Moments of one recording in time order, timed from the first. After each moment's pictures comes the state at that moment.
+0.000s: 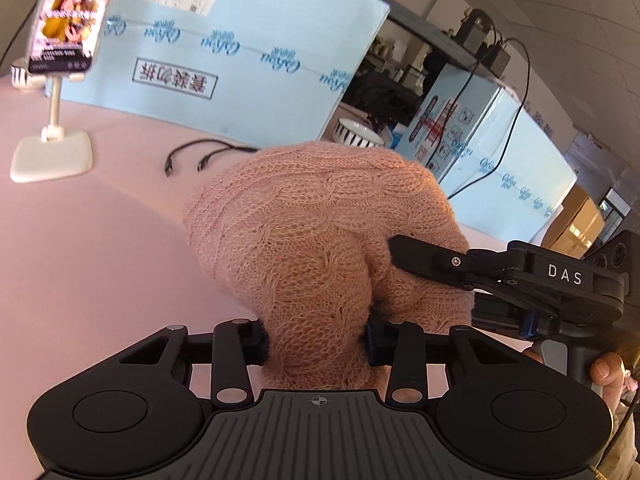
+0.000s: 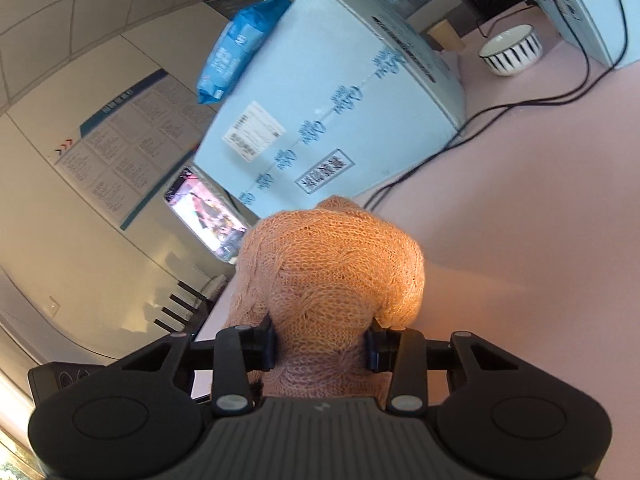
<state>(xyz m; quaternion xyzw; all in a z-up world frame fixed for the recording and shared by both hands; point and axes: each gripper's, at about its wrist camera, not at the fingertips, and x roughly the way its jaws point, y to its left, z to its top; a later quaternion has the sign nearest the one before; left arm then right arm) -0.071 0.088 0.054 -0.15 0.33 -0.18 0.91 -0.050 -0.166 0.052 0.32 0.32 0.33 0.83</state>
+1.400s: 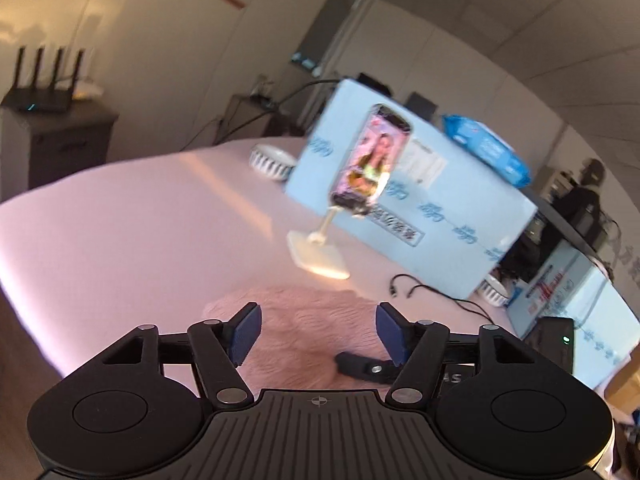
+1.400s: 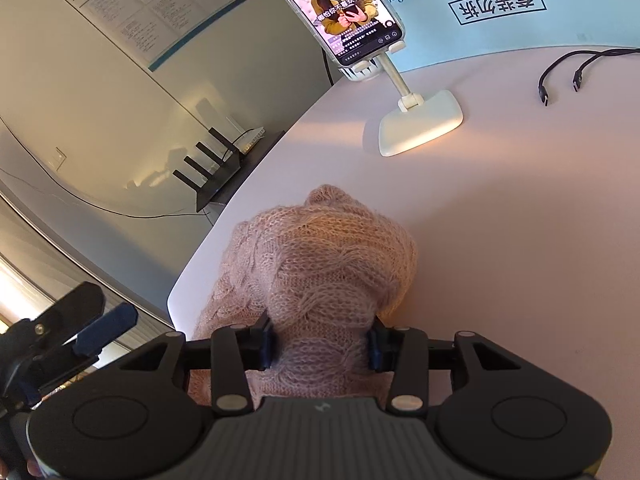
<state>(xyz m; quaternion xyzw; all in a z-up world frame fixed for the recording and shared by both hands) -0.209 0.268 0.099 -0.23 0.22 0.03 0.95 -0.057 0.061 0.039 0.17 0.44 0.42 0.77</state>
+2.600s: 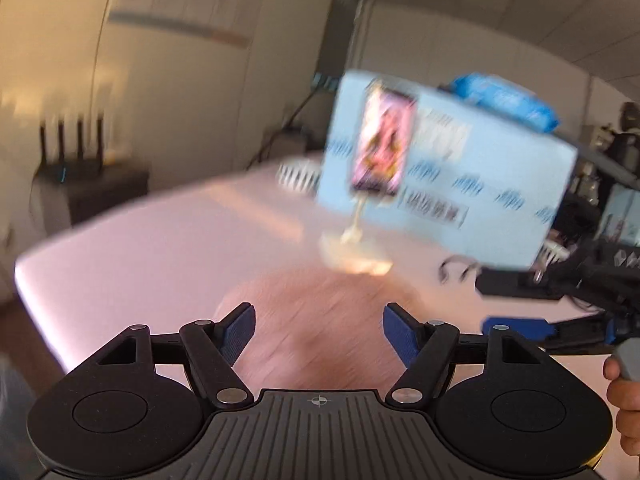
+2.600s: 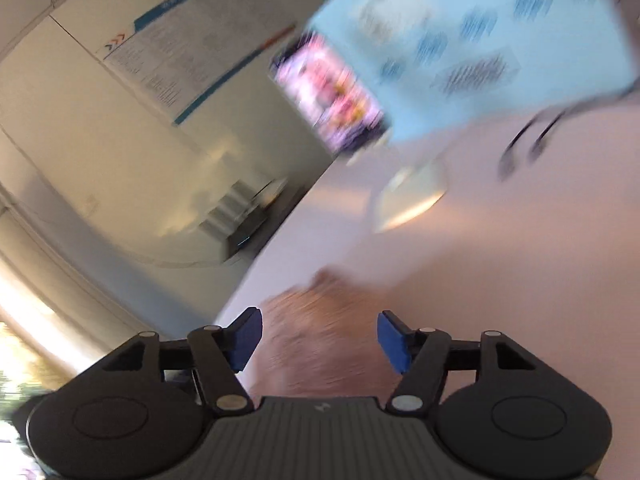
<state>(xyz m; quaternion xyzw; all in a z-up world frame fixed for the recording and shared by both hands) -0.195 0.190 0.094 -0.11 0.19 0.11 0.97 -0.067 -0.059 0.101 0.20 0.34 0.38 0.84</state>
